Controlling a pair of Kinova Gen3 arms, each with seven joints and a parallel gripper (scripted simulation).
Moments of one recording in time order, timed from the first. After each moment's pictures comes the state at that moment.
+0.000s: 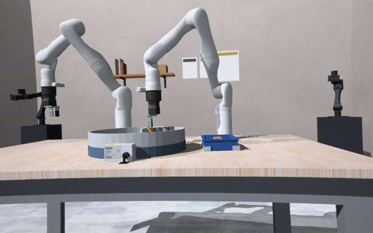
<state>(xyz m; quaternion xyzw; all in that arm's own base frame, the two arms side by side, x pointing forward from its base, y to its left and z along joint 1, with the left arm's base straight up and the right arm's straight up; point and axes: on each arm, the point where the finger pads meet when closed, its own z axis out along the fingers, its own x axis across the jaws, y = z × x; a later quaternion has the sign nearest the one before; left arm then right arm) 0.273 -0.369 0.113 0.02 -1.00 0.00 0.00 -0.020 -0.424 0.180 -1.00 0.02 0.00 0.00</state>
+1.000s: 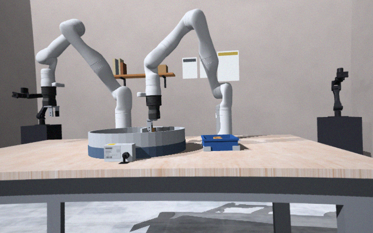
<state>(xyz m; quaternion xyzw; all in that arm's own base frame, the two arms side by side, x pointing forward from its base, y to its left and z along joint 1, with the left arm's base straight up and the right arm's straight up) 0.273 -0.369 0.089 0.02 -1.00 0.00 0.00 -0.020 -0.424 0.180 -1.00 0.02 0.00 0.00</state>
